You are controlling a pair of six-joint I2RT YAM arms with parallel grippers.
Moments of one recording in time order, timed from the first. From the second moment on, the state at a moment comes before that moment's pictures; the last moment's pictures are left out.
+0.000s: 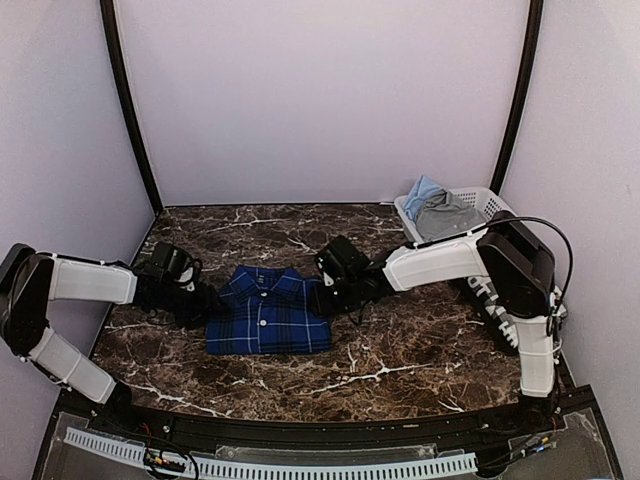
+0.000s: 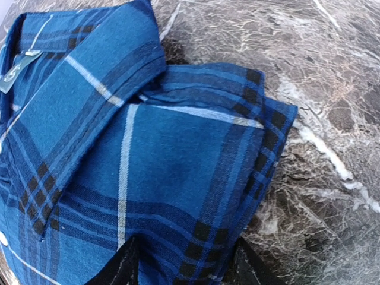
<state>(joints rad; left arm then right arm) -0.32 1.44 0.62 -0.21 0.31 -0.73 0.94 2.09 1.39 -0.24 0.01 0.58</state>
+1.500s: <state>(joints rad) -0.43 1.38 0.77 -0.36 0.34 -0.71 0.89 1.77 1.13 -0.35 0.00 0.58</state>
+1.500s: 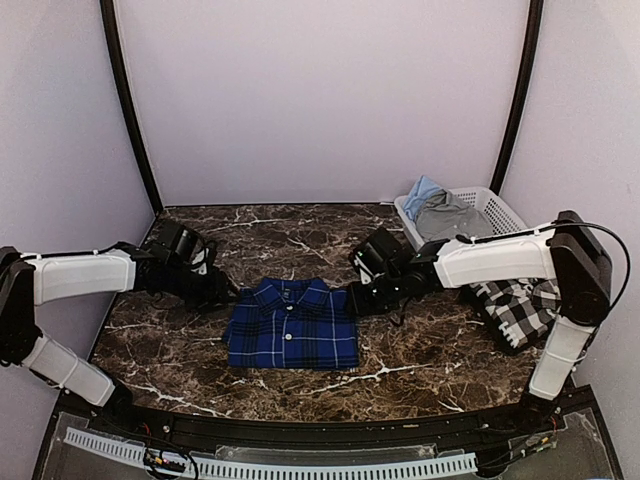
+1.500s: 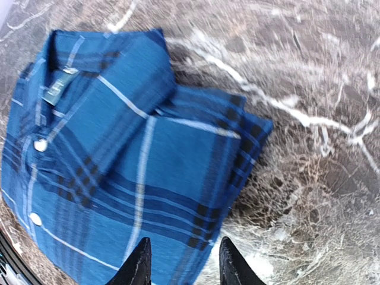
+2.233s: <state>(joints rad) -0.68 1.88 0.98 0.06 0.50 -0.78 0.90 1.64 1.12 -0.43 0.15 0.59</state>
